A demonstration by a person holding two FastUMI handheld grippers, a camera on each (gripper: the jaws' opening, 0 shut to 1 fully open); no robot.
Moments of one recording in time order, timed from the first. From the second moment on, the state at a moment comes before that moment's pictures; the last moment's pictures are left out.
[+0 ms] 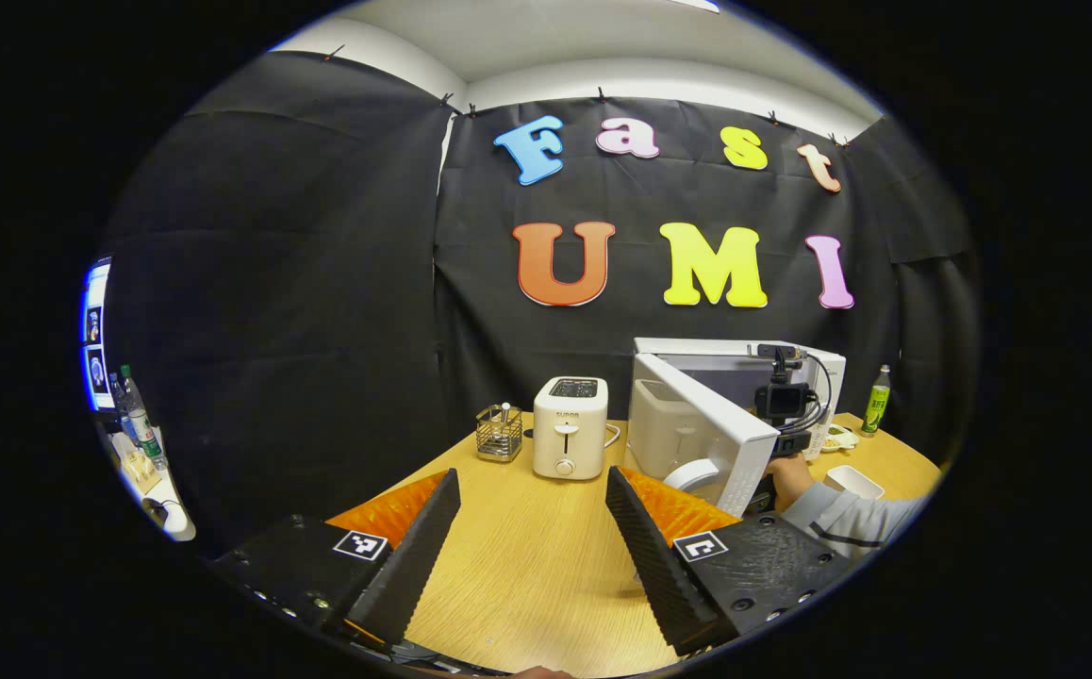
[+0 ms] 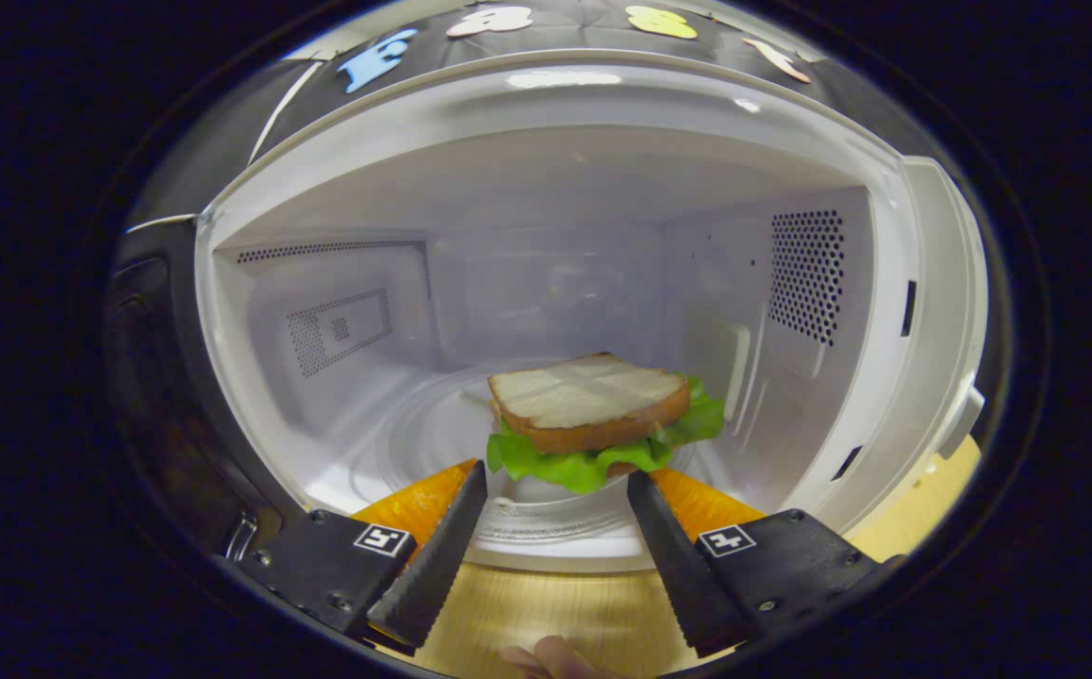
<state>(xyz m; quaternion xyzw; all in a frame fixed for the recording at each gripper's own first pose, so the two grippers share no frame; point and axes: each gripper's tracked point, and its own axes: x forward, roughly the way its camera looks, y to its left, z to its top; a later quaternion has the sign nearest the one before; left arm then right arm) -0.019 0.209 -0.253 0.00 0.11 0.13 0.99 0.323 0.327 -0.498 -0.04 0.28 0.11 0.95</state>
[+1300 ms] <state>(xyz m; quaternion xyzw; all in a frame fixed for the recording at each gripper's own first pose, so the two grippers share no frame) 0.012 0.215 -0.286 0.02 0.08 0.10 0.99 0.092 0.206 -0.200 -0.03 0.13 0.17 0.98</state>
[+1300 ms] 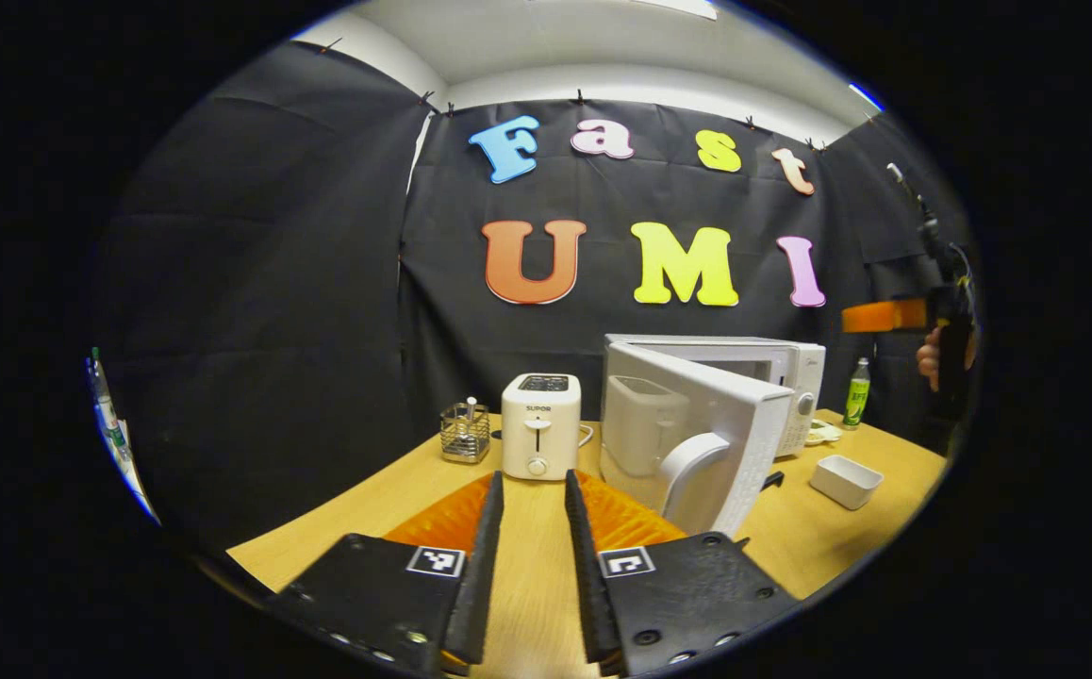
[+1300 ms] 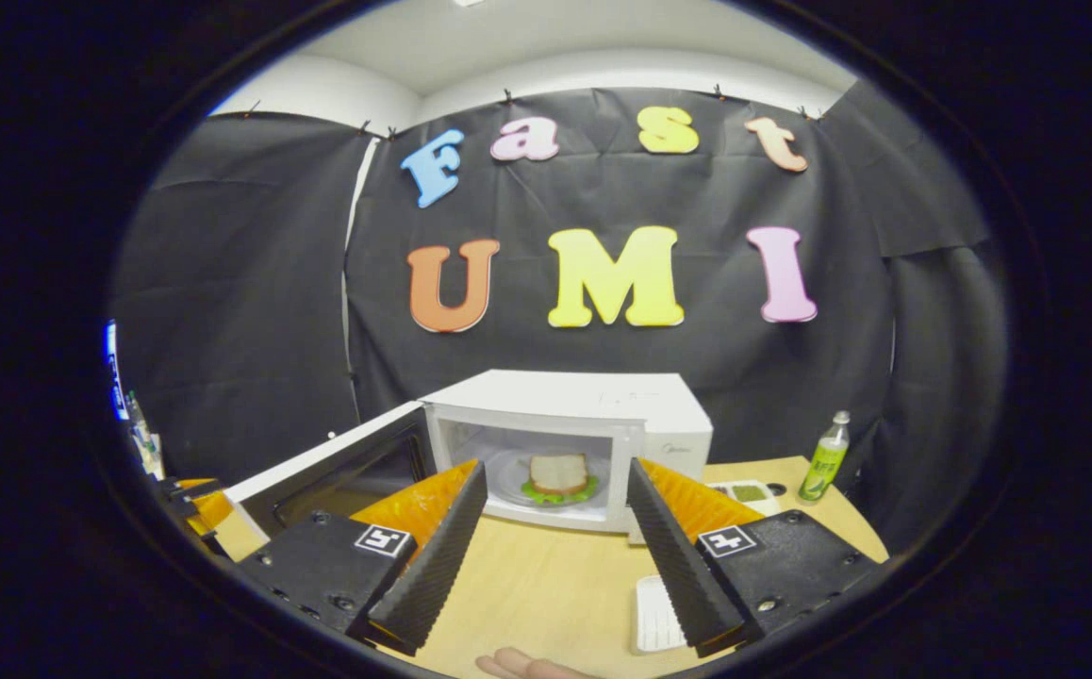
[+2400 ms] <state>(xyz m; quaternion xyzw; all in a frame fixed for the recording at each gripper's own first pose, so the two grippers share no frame) 0.090 0.041 -0.317 -0.02 0.08 -0.10 0.99 -0.016 0.060 -0.120 -0.01 0.04 0.12 0.99</state>
